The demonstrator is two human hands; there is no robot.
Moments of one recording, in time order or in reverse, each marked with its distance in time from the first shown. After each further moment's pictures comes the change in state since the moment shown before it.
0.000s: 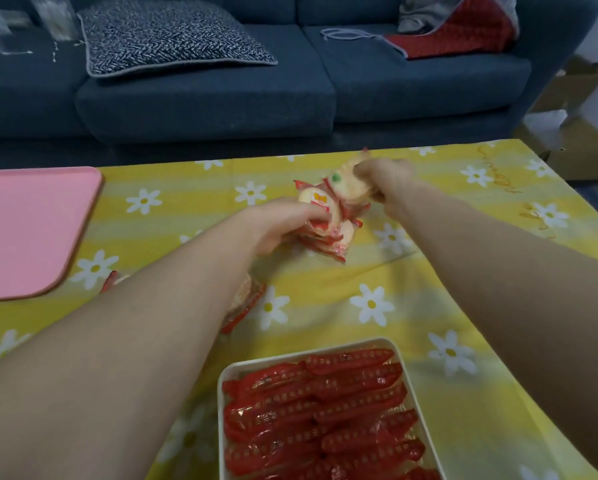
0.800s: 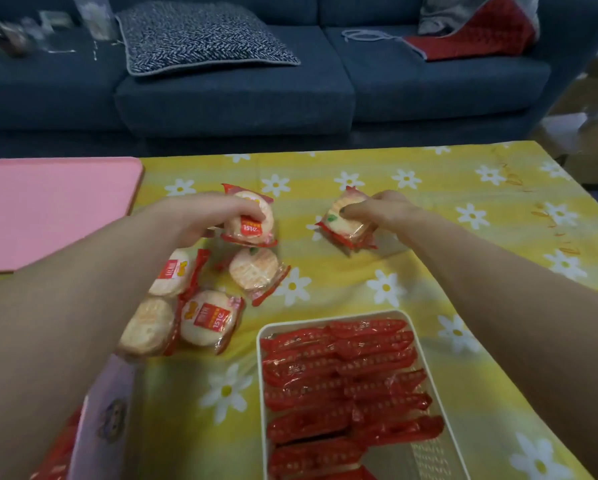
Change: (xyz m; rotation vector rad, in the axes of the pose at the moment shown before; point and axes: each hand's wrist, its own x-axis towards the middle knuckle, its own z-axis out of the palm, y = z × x) left_hand -0.082 -0.033 -0.110 0.209 0.152 -0.105; right_hand -0.052 0.035 0.001 -0.514 -0.260 -0.014
